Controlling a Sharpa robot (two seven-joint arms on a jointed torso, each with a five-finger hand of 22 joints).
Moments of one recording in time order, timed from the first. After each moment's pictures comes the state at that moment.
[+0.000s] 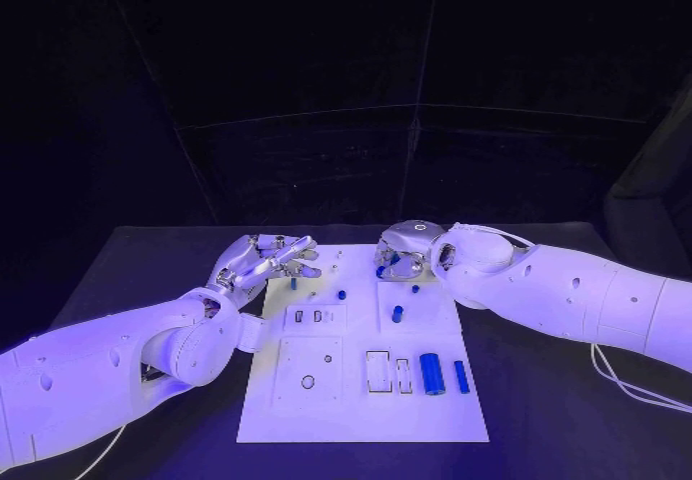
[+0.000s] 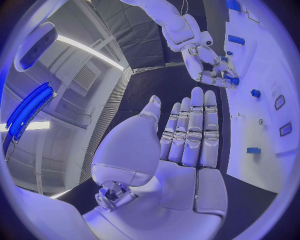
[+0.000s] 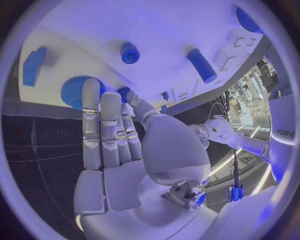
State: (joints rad) left arm 1.17 -0.85 -0.10 1.57 -0.06 -0.30 0.53; left_hand 1.29 0.06 -0.04 0.10 0.05 1.02 0.19 0.12 0.07 1.14 0.13 0.14 0.09 1.24 0.08 0.24 0.25 0.17 1.06 0.19 0.23 0.08; right arm 1.26 -0.60 -0.06 1.21 -1.67 -0.19 -0.04; right_hand 1.25 0.05 0.26 -0.25 0.11 1.04 0.15 0.06 0.07 1.15 0.09 0.07 0.06 1.46 -0.01 0.85 0.62 0.16 1.24 0.09 0.80 0.42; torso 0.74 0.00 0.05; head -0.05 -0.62
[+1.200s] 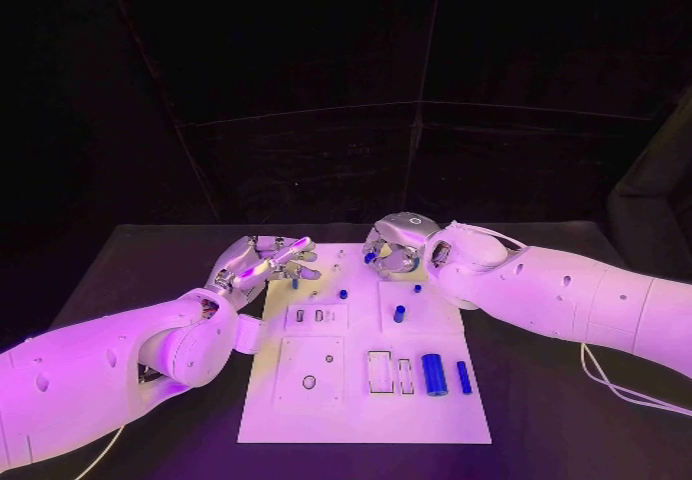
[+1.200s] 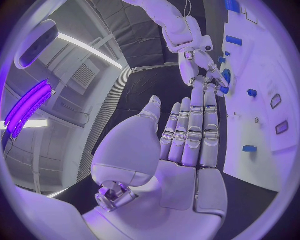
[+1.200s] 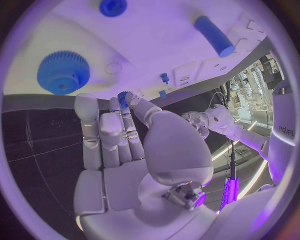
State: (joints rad) left arm 1.18 -0.85 -0.10 1.57 -0.05 -0.29 0.52; left_hand 1.29 0.06 -0.04 0.10 0.05 1.02 0.19 0.11 0.07 1.14 0.13 0.13 0.09 1.24 0.08 0.23 0.25 0.17 1.06 0.19 0.23 0.07; right arm 1.26 -0.56 -0.06 1.20 -1.61 -0.34 -0.02; right_hand 1.25 0.01 0.45 -0.19 0.08 1.10 0.15 0.07 0.07 1.22 0.07 0.08 0.07 1.46 -0.01 1.14 0.90 0.16 1.26 0.08 1.07 0.72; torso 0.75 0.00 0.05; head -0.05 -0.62
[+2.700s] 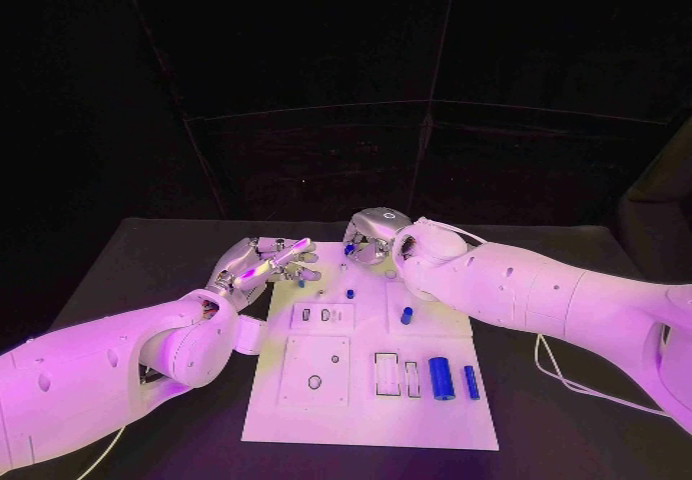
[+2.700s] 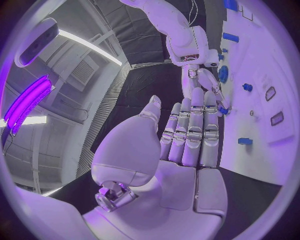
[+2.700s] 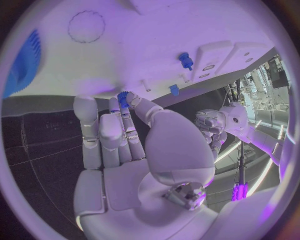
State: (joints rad) left arm 1.18 -0.84 -0.10 1.56 -0.04 -0.27 0.51; left_hand 1.29 0.06 -0.04 0.10 0.05 1.02 0.19 0.11 0.07 1.14 0.13 0.13 0.09 1.24 0.08 0.23 0.26 0.17 1.06 0.19 0.22 0.07; right arm 1.26 -0.37 -0.06 0.98 -1.58 -0.35 -0.05; right_hand 1.24 -0.05 0.48 -0.15 0.07 1.07 0.16 0.07 0.07 1.18 0.09 0.07 0.06 1.47 -0.01 1.17 0.91 0.16 1.24 0.10 1.10 0.73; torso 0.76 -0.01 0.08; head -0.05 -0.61
